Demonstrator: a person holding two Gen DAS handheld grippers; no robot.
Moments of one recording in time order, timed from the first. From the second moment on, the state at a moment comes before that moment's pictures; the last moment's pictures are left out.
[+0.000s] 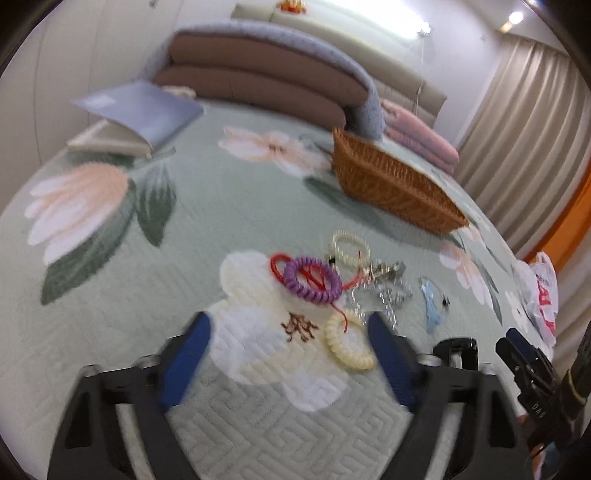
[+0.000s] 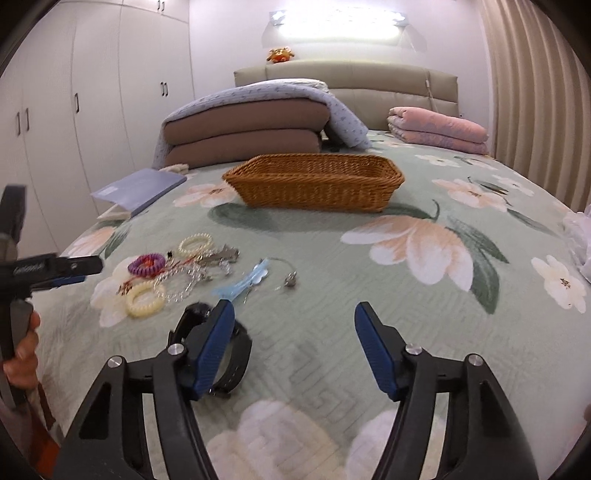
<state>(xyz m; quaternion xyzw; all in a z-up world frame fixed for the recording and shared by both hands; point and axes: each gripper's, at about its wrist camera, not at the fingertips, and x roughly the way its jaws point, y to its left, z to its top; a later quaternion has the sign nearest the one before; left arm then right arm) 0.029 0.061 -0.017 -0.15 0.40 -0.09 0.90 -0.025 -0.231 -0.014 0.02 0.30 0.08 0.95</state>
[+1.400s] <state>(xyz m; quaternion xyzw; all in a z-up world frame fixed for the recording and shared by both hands) -0.007 -0.007 -0.001 -0.10 0.33 -0.15 0.93 -0.013 -0.222 -0.026 0.02 0.35 0.10 0.93</state>
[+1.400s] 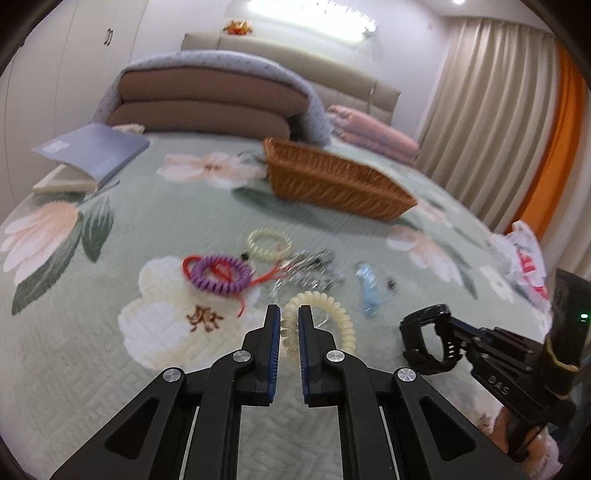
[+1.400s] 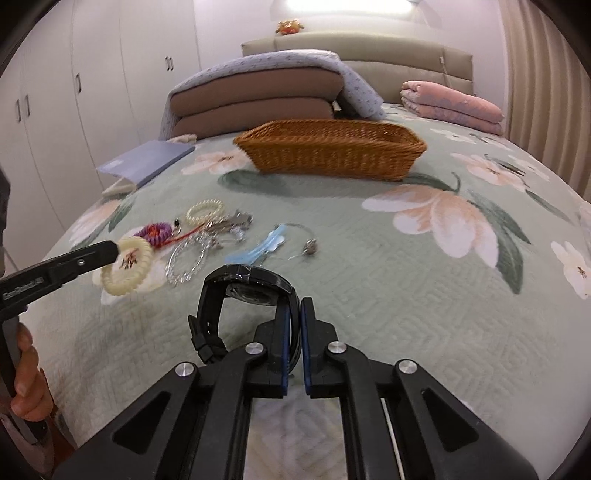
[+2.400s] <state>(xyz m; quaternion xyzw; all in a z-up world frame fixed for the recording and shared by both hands) 0.291 -0.093 0.018 -0.11 0.35 -0.17 0.91 0.285 -0.299 0.002 0.09 0.37 0.02 0.92</state>
